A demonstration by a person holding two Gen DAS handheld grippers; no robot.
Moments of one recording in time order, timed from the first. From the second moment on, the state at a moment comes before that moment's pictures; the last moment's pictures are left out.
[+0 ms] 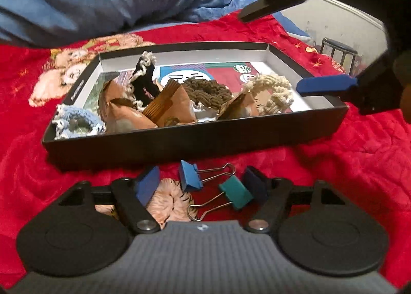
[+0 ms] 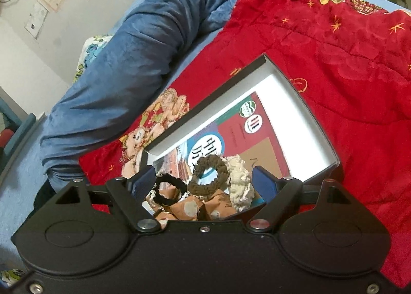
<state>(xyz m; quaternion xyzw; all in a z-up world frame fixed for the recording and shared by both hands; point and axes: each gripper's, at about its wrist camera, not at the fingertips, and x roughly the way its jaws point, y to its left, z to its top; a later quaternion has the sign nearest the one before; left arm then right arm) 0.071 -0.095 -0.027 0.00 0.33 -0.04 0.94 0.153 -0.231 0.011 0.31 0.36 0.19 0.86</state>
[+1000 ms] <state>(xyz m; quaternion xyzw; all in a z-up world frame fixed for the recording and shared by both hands) 0.007 -0.027 0.009 0.04 0.30 0.04 0.95 0.115 -0.212 0.010 0.23 0.38 0.27 0.85</state>
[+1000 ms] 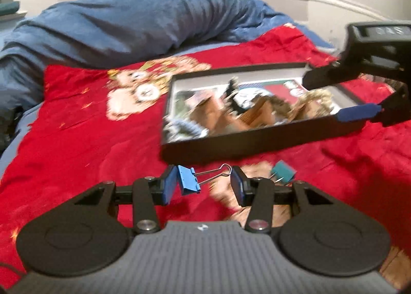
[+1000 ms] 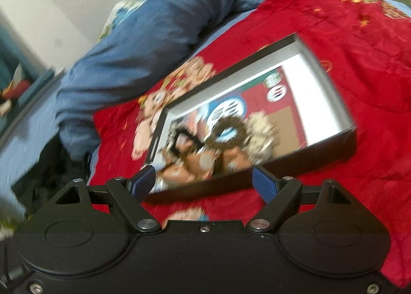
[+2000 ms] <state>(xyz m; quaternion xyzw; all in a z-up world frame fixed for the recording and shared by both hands) 0.013 -0.005 -0.003 0.05 0.37 0.07 0.93 0.066 -0.104 -0.031 -0.06 0.39 0.26 0.88</state>
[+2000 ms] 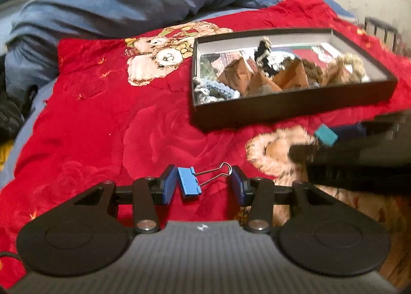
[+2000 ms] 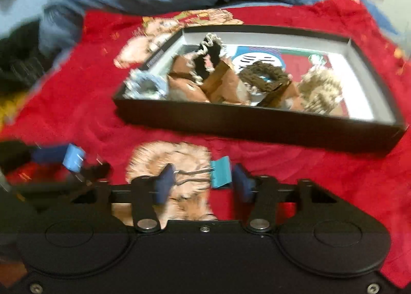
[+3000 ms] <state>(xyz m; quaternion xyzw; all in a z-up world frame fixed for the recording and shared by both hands) 0.017 0.001 0.013 -0.01 0.33 0.05 0.94 0.076 -0.116 -0.003 -0.03 0.38 0.26 0.89</state>
